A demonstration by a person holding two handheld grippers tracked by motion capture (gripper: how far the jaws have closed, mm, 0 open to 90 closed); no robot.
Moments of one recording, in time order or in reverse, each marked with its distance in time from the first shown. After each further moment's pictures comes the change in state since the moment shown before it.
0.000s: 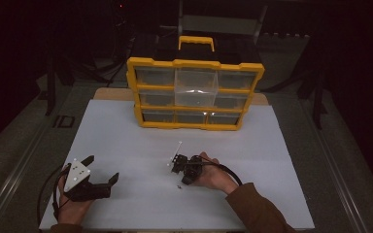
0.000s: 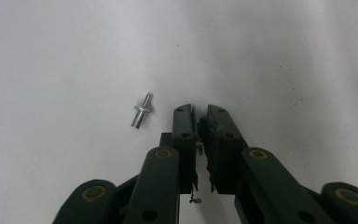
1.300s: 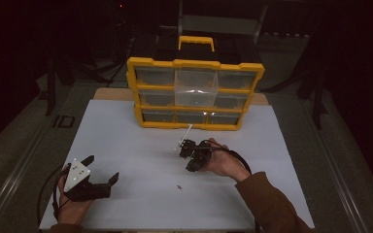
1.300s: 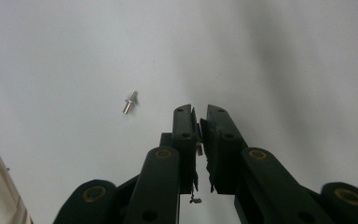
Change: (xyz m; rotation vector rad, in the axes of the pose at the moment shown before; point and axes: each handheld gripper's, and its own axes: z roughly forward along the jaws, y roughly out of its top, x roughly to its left) left arm 0.000 0.000 0.000 -0.002 -0.002 0.000; right arm -0.024 -0.002 -0.057 -0.073 0.015 0.011
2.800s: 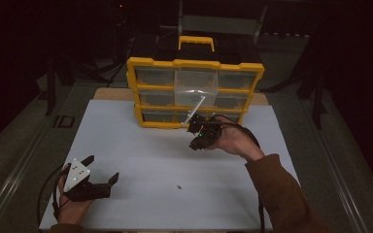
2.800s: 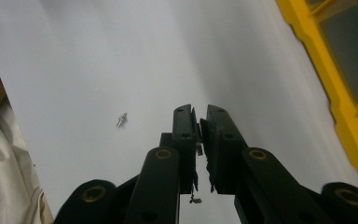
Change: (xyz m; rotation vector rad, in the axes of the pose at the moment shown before) left arm 0.000 0.000 0.000 -0.002 -0.002 0.000; right arm -0.027 0.013 -0.076 -0.121 -0.008 -0.014
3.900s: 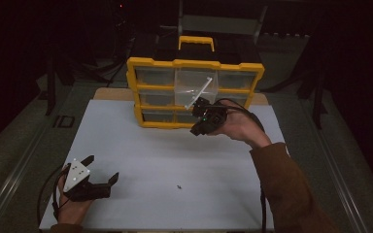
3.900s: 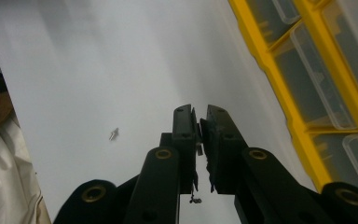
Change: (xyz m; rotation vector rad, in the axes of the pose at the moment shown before) left arm 0.000 0.000 0.000 -0.003 0.001 -0.001; right arm -0.014 0.015 -0.041 -0.071 -0.025 -0.018
